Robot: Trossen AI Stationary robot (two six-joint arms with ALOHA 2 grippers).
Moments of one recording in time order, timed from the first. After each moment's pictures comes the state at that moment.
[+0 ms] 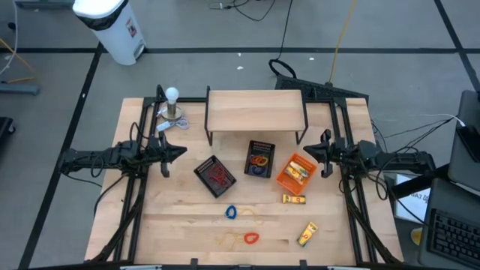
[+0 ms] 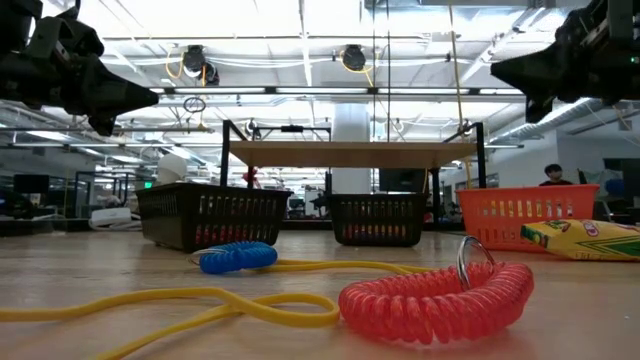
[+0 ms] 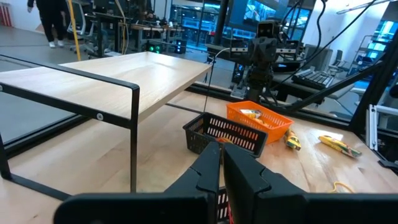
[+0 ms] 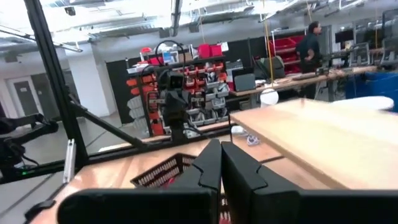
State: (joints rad) left arm -0.02 0.01 0.06 -0.09 -0.24 -0.18; right arm 0.01 0.03 0.02 0.19 0.16 0.17
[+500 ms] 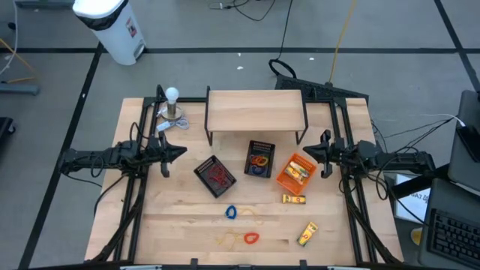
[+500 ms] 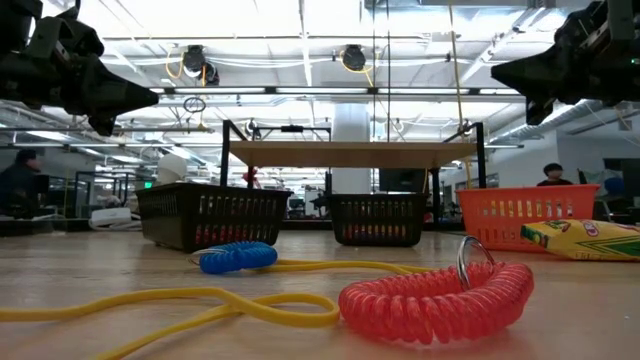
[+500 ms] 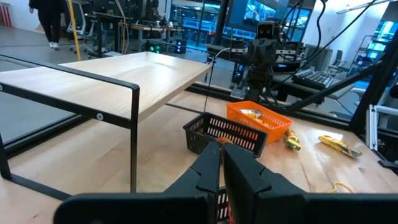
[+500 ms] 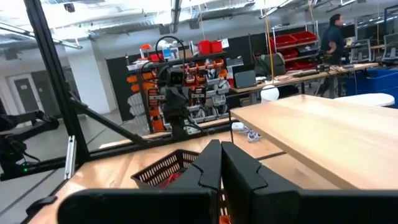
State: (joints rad) left arm -0.02 0.01 0.06 -0.09 -0.24 -0.18; right arm 0.01 0.02 0.02 0.17 0.16 0.16
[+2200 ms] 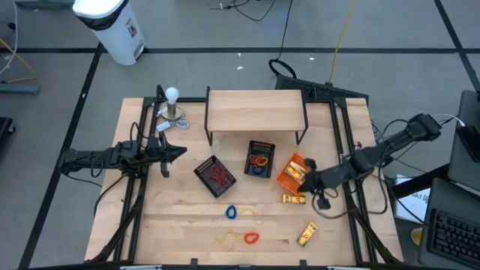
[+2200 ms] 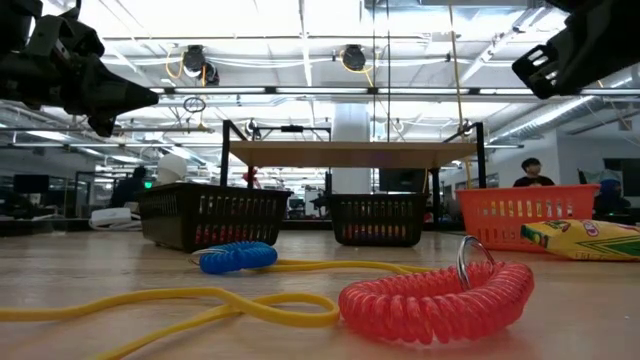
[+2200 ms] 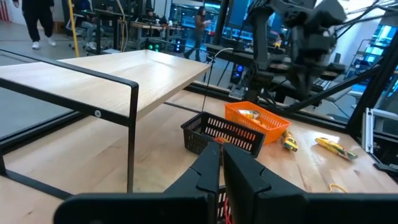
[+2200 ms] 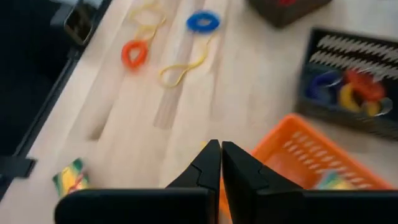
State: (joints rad) left arm -0.02 0.01 0.06 -0.09 -0.23 -0.20; right arm 0.48 0.90 0.62 -0.45 0.11 0.28
